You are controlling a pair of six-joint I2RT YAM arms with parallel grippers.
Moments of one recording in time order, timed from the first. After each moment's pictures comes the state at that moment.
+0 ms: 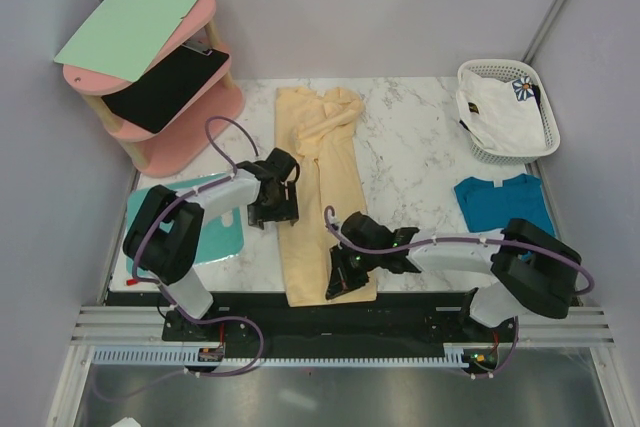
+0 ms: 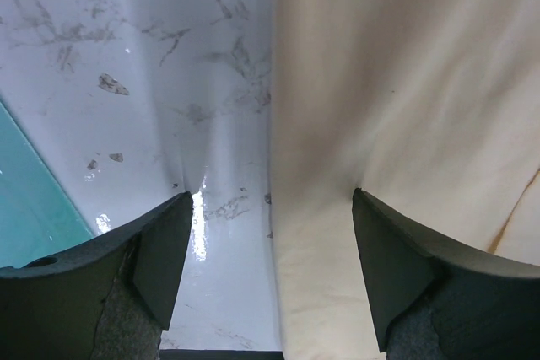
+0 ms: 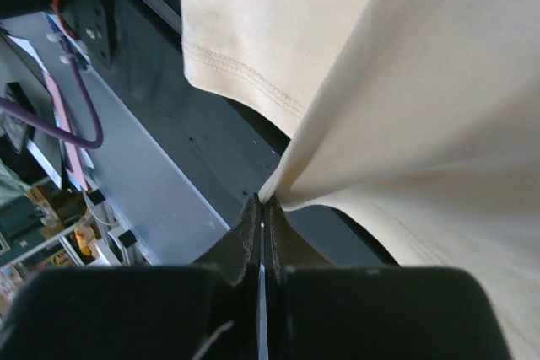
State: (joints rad) left arm -0.53 1.68 1.01 -0.66 -0.13 -0.63; right arm 1.02 1.46 0.64 -0.07 -0.47 0.86
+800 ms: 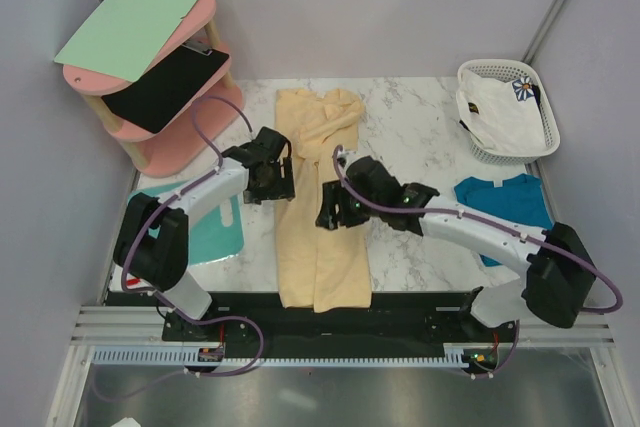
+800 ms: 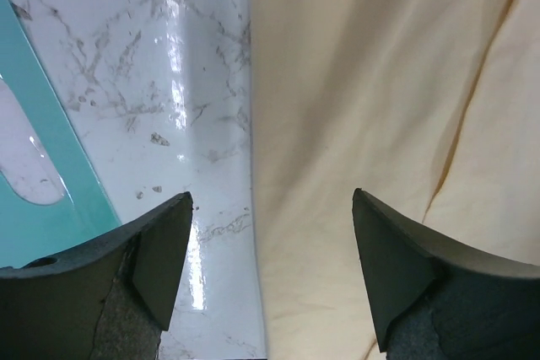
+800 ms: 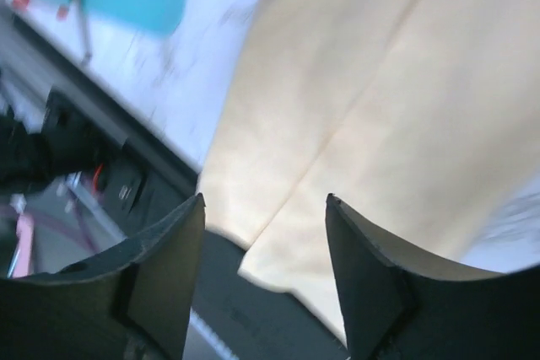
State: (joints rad) left arm -0.47 1.62 1.10 -0.67 -0.14 -0.53; right arm 0.96 1.38 0.98 -0.33 -0.14 0.64
